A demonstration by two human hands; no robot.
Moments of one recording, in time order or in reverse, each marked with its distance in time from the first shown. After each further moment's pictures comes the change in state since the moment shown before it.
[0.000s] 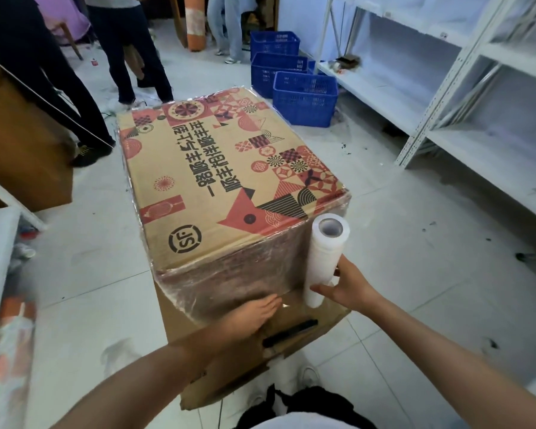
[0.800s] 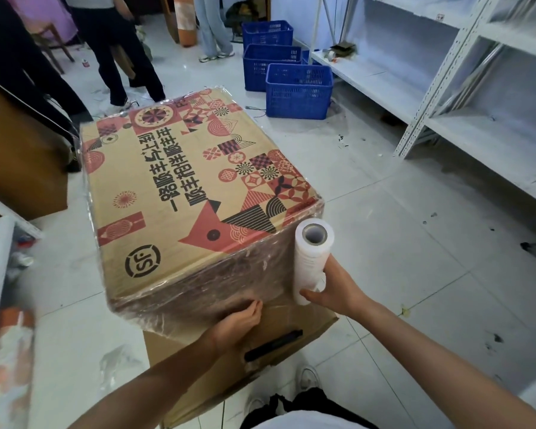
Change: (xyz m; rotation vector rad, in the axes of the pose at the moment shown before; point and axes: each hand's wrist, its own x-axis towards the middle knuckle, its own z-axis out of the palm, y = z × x) left_hand 0.024 0.013 0.013 0.083 -0.020 -0.022; right_hand 0.015 0.016 -0.020 -0.043 0.005 -0.055
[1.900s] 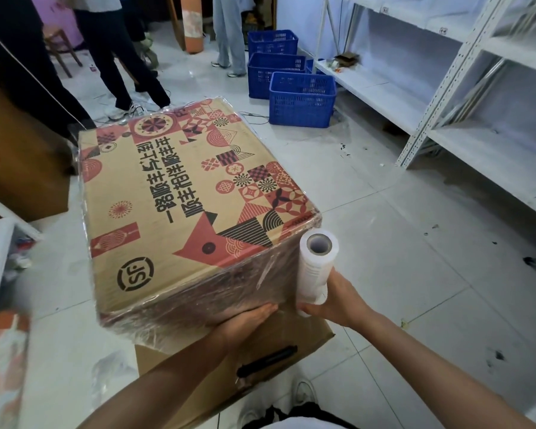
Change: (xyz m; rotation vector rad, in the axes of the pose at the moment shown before) left_hand 0.030 -0.027 0.000 0.233 -0.081 -0.052; right_hand 0.009 0.012 -0.015 -0.083 -0.039 -0.028
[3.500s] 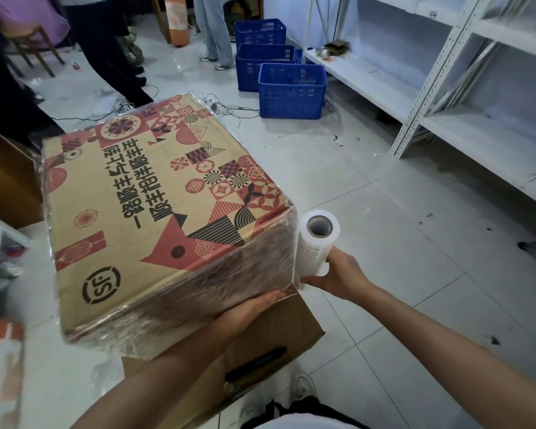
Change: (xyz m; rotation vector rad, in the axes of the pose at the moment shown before) left_hand 0.028 -0.031 0.015 0.045 -0.100 0.002; right_hand 0.037 0.037 -0.022 -0.060 0.144 0.023
